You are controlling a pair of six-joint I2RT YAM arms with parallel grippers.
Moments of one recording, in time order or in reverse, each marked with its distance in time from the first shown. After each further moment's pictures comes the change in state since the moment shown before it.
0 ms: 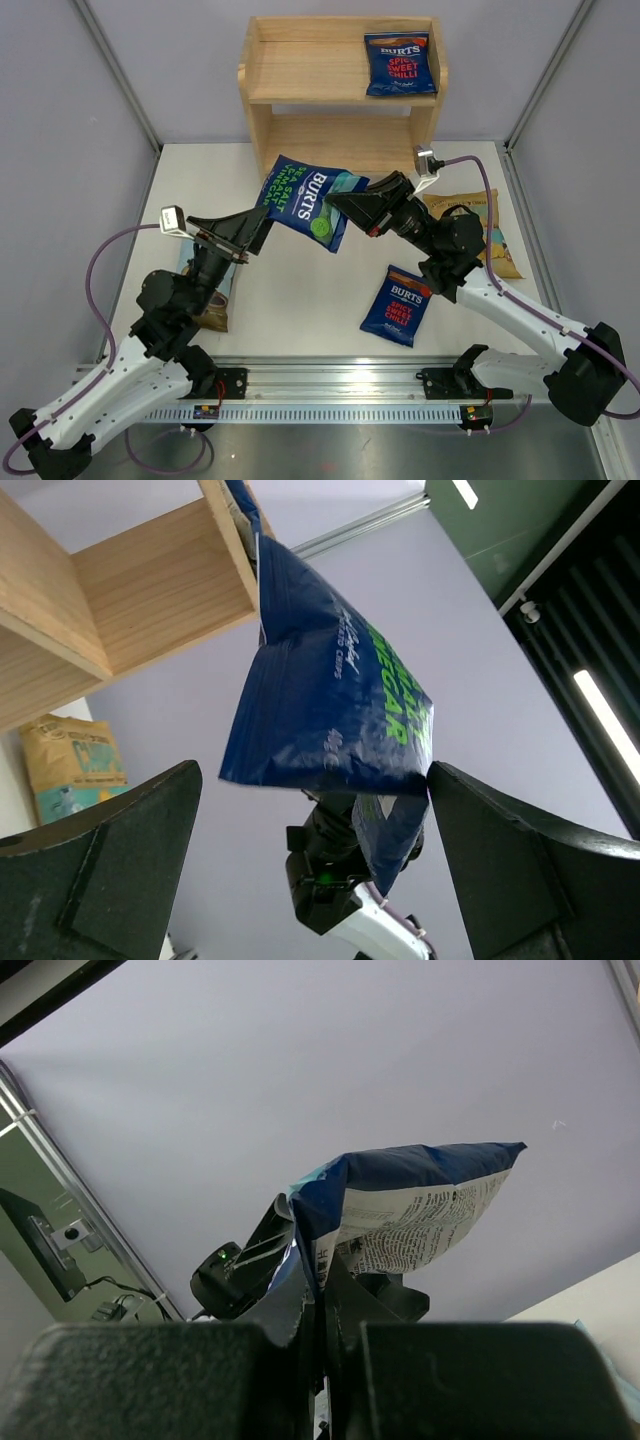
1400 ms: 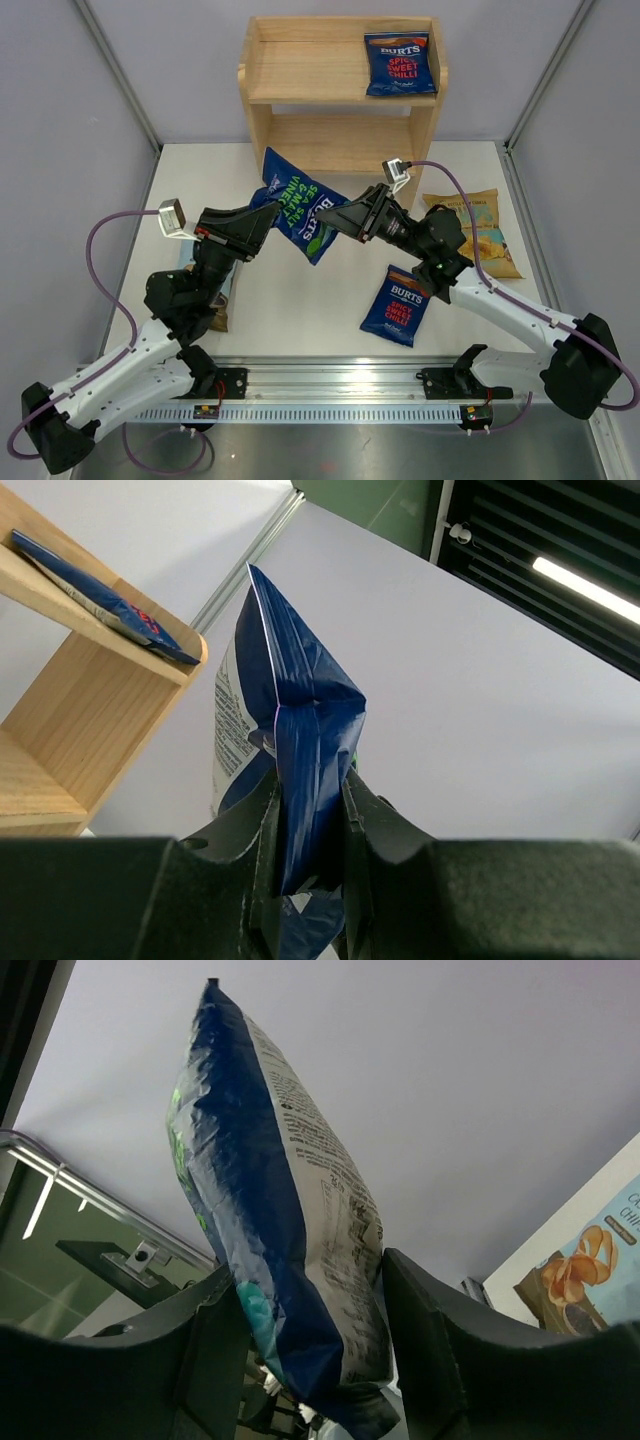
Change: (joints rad) left arm 0.000 0.164 -0.032 0.526 0.167 0.403; right arm 0.010 0.031 -0.048 -0.142 -0.031 0.289
